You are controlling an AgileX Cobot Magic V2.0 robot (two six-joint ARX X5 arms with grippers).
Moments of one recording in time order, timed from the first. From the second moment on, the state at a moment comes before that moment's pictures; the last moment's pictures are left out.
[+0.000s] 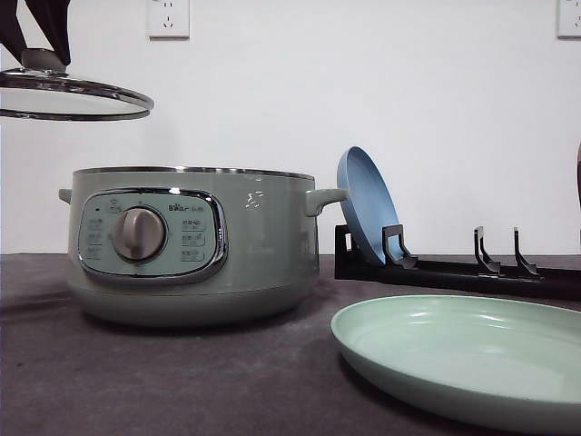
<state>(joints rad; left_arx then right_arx) 0.02 1.86 2.24 -1.30 0.11 0.11 0.39 1.07 1.20 -0.74 -0.50 0.18</state>
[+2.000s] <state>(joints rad) 0.02 1.86 2.24 -1.30 0.11 0.11 0.70 2.31 2.18 -0.88 -0.27 -0.23</state>
